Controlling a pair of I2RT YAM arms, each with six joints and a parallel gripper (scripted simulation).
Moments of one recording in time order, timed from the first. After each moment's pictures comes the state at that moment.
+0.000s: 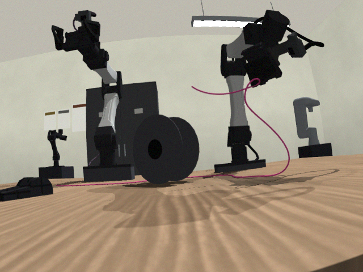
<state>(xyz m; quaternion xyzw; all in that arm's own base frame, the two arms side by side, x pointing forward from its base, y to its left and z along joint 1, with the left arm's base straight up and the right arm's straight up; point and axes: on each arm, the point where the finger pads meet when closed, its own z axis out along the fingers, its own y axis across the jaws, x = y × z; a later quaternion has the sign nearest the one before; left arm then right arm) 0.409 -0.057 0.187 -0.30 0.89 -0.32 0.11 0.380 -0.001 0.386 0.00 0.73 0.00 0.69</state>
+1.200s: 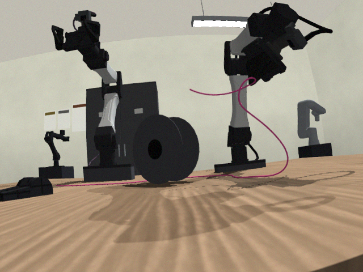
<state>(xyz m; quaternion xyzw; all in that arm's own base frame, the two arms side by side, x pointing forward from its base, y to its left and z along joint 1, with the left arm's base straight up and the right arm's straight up) 0.424 -0.067 0.187 -0.19 0.92 -0.33 0.08 0.380 -0.001 0.386 0.00 0.73 0.00 0.69</state>
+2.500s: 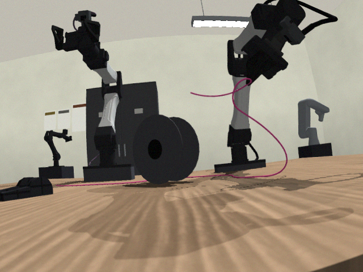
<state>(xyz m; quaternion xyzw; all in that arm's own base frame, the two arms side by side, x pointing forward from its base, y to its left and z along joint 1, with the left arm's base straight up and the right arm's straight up) 0.429 -0.075 0.186 -0.11 0.94 -0.34 0.04 0.380 -0.001 0.386 0.00 0.73 0.00 0.69</state>
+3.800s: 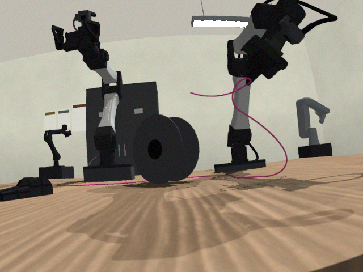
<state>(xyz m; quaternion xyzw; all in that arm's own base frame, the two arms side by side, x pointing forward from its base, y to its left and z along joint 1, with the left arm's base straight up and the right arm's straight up) 0.429 -0.075 0.187 -0.10 0.94 -0.34 0.04 0.380 -0.001 0.386 0.00 0.73 0.00 0.69</state>
